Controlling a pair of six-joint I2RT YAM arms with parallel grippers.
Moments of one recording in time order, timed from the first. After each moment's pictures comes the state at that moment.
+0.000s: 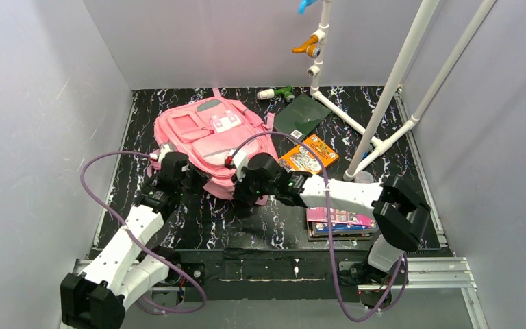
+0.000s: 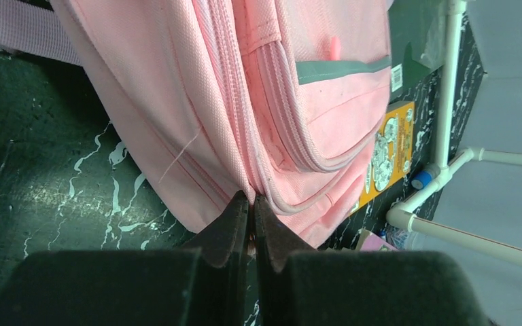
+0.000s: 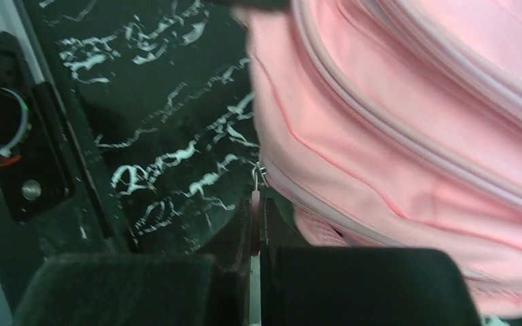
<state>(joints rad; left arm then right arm) -0.34 0.87 0.68 -0.46 -0.09 -1.01 1.07 1.62 1.08 -0.04 -0.14 0.08</state>
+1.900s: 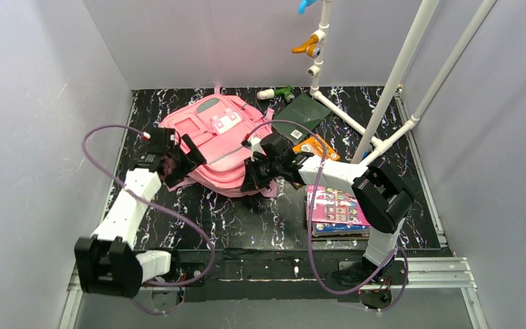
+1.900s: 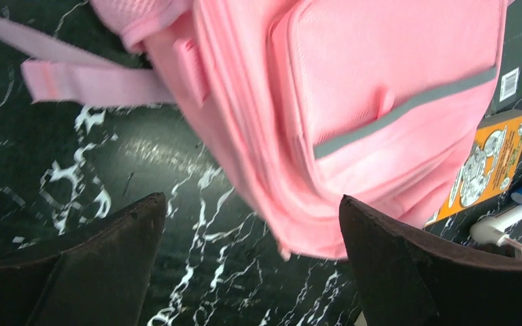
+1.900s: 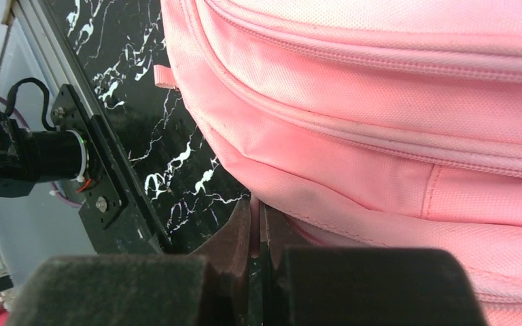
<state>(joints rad) -0.12 1.14 0.95 -0.74 0.00 -0.70 0.85 1.81 1.16 -0.05 -0.48 0.39</state>
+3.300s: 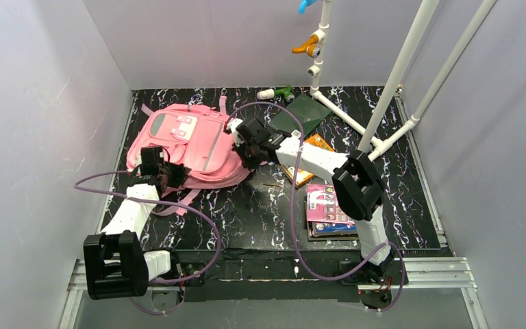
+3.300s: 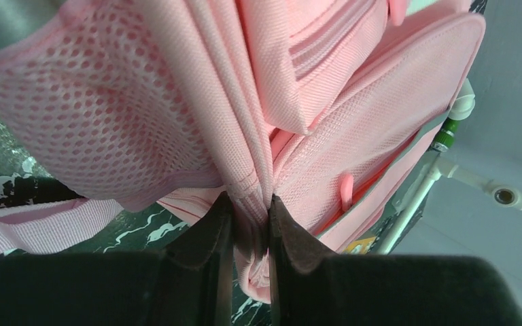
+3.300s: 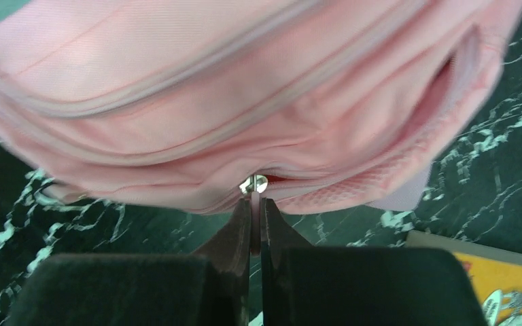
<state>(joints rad) 0.06 1.18 0.67 -0.34 0.07 -1.20 0.87 2.07 1.69 -0.49 -0.04 0.04</state>
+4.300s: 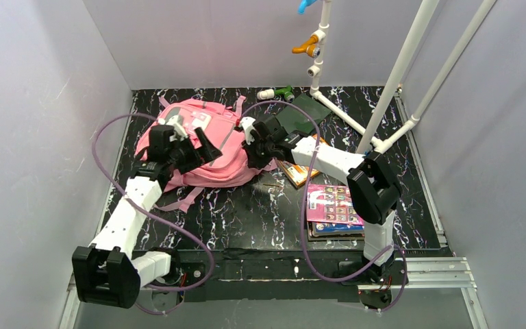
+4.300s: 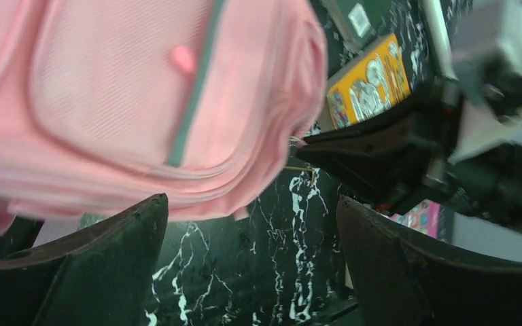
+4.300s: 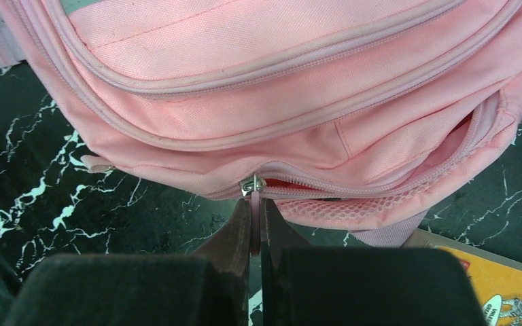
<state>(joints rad) -0.08 1.12 0.87 -0.44 0.34 -0.61 0.82 1.93 1.51 -0.38 -0.19 0.00</state>
